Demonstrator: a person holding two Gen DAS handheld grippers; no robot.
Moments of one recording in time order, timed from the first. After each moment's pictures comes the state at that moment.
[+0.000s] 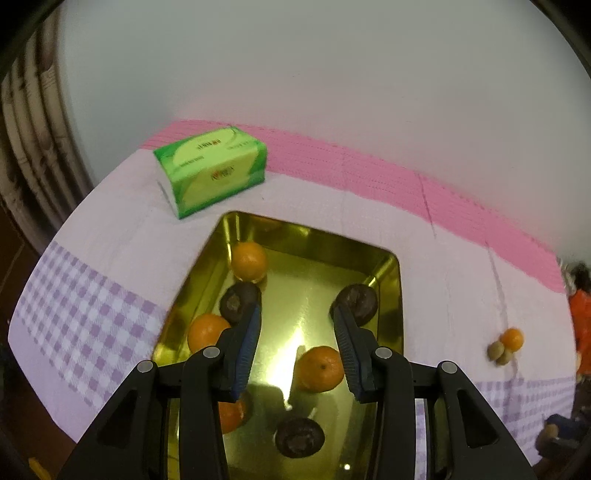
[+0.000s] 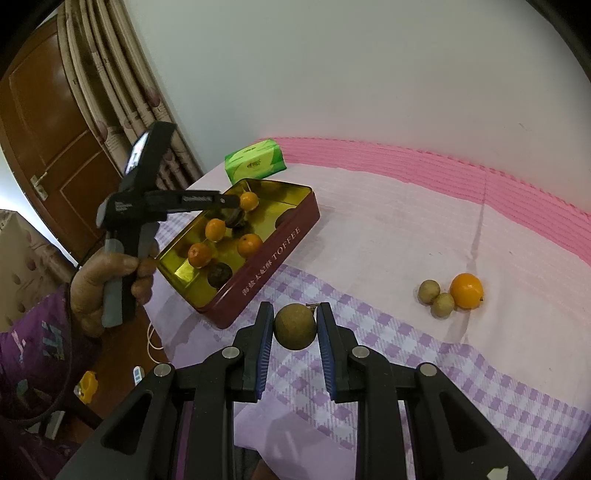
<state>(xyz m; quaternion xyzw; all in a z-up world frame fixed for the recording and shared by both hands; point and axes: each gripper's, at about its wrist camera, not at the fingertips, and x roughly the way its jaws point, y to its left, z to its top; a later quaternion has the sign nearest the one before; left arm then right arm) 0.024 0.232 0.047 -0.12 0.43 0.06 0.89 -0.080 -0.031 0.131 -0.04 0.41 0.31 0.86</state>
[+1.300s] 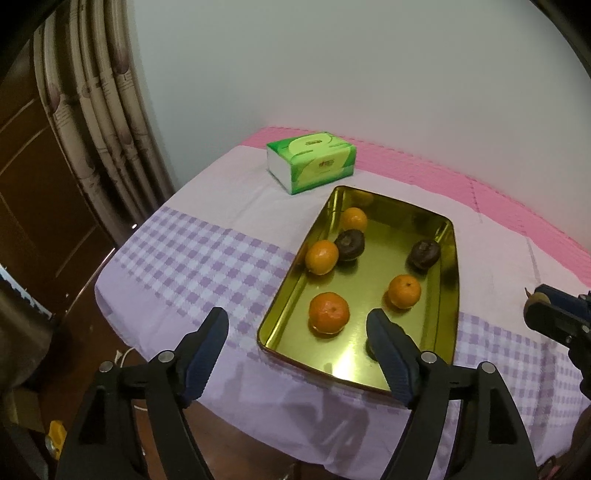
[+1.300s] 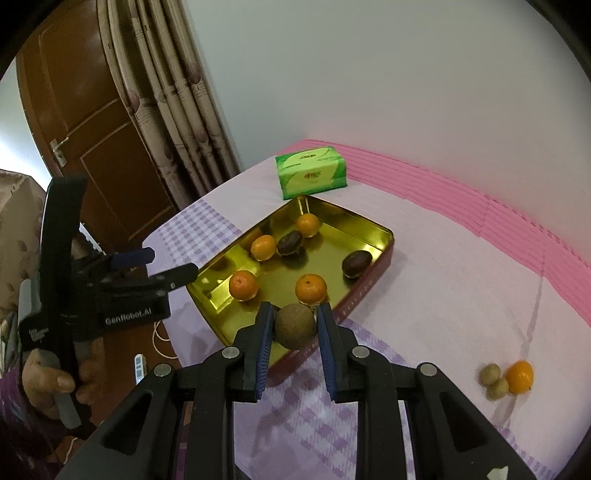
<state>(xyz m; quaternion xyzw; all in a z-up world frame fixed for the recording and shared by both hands) -0.092 0.244 0.071 -0.08 0.42 0.20 0.88 -0.055 0.089 0.143 -0.10 0.40 0.36 0.83</state>
